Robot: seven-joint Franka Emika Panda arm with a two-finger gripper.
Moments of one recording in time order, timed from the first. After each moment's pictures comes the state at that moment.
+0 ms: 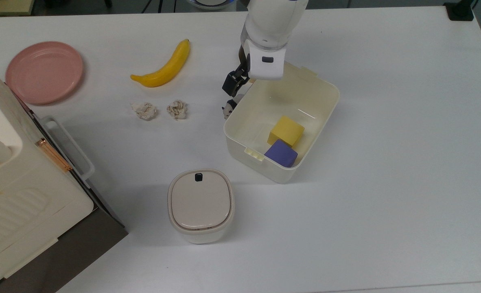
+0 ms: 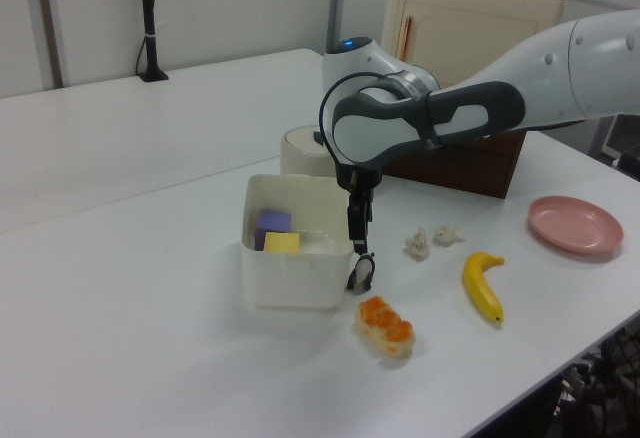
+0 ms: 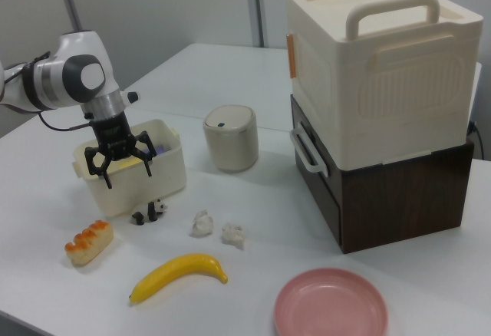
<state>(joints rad) 0.21 0.19 0.05 -1.88 -0.18 1.92 -0.49</state>
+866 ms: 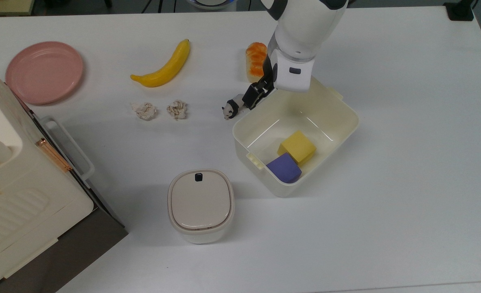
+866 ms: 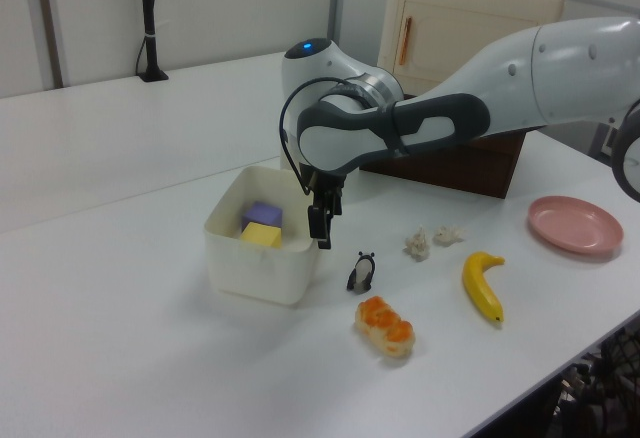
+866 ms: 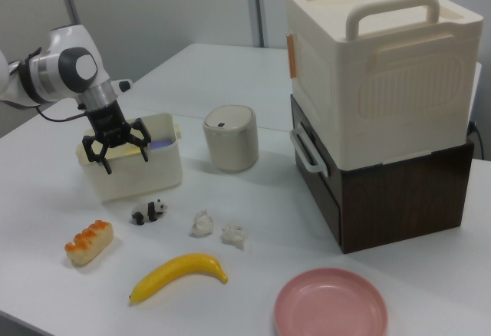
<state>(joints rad) 0.28 0.31 0.05 -1.72 -0.24 1.92 -0.33</state>
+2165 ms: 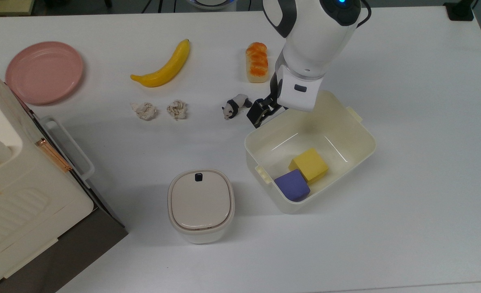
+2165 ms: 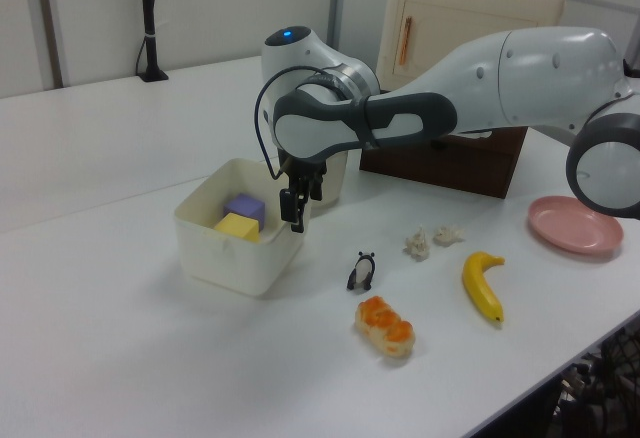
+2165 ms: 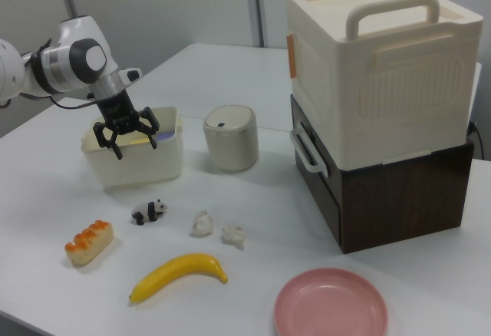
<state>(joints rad) 0.30 0.44 0.03 -1.52 -0.24 1.91 -0.21</state>
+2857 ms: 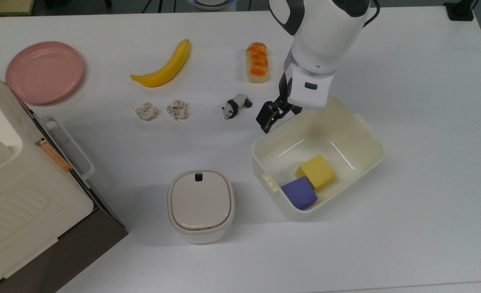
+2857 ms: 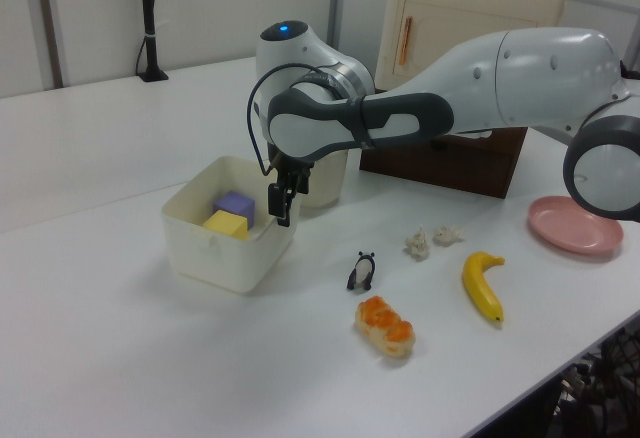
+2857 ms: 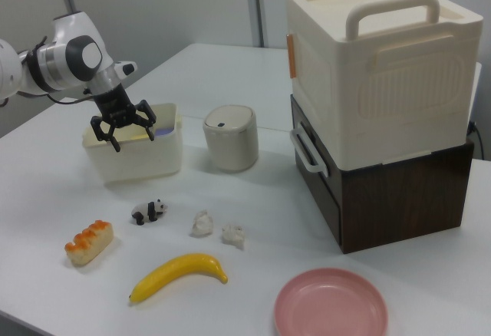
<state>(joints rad) 0.32 0.45 0.03 -1.50 -0.24 1.96 -0.21</state>
